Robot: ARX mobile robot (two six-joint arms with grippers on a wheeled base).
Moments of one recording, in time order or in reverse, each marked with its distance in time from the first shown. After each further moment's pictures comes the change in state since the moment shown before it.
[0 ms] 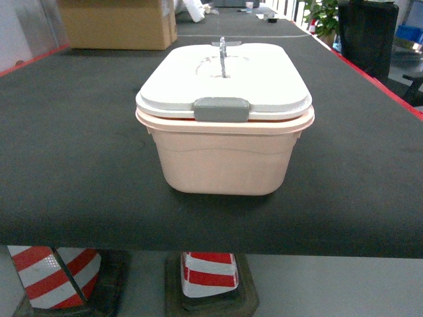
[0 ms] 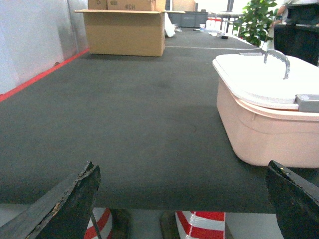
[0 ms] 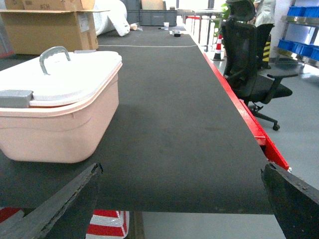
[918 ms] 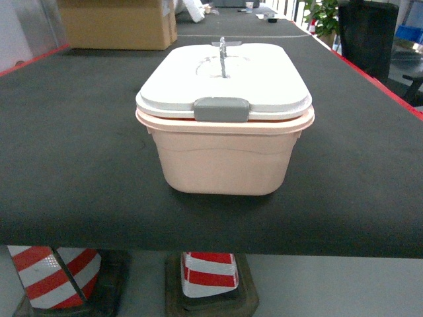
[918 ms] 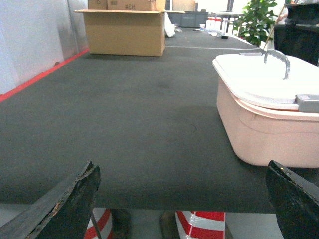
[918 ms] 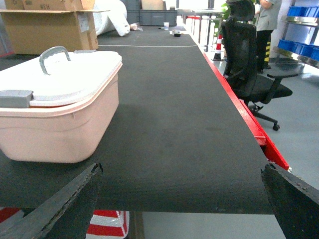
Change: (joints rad) left arm 0.000 0.000 0.000 0.000 0.000 0.000; right arm 0.000 0.000 0.000 0.000 0.000 0.000
